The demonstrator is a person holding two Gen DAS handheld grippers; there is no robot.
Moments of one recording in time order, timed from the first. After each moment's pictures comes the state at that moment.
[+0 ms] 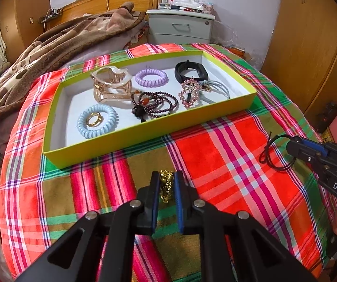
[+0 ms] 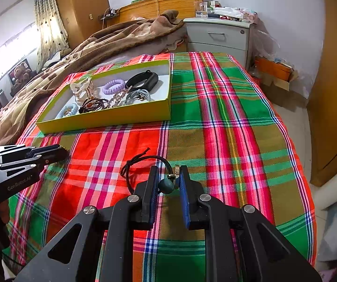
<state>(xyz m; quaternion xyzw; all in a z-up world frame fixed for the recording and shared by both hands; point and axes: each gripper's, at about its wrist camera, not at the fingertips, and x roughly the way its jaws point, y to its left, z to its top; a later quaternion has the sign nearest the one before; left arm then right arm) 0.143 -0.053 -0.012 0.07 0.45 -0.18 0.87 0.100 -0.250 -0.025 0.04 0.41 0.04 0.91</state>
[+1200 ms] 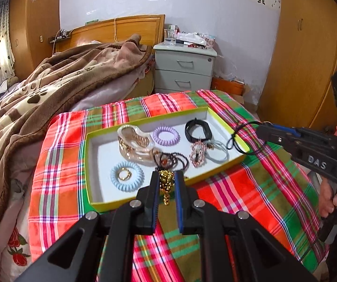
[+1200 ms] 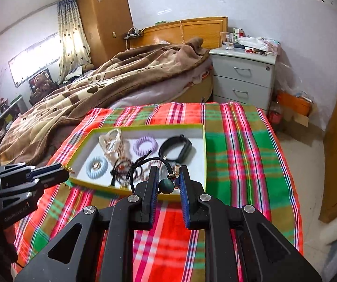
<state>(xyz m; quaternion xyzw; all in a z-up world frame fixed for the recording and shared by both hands) 0.157 -0.026 0.063 0.04 0.38 -0.18 0.91 0.163 -0.223 0.048 0.03 0.35 0.10 0.93</state>
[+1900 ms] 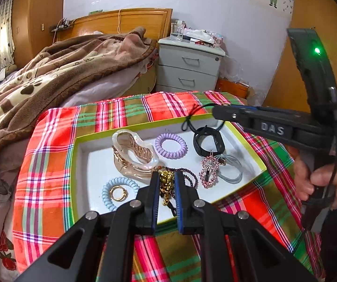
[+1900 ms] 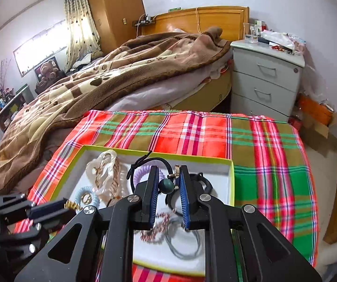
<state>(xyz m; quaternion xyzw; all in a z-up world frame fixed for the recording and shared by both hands) 0.210 -0.033 0.038 0.01 0.40 -0.18 0.90 0.276 -0.195 0.033 0.02 0.38 0.14 0.91</state>
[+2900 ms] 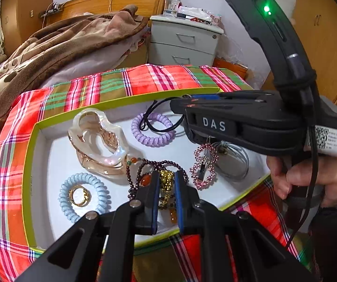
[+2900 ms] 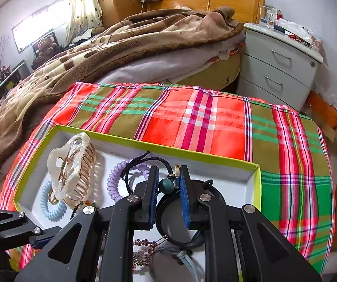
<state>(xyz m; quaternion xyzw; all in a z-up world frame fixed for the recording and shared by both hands) 0.237 -0.072 -0.004 0.02 0.45 -0.19 0.87 0.326 -0.177 -0.019 -0.03 0.43 0.15 0.89</state>
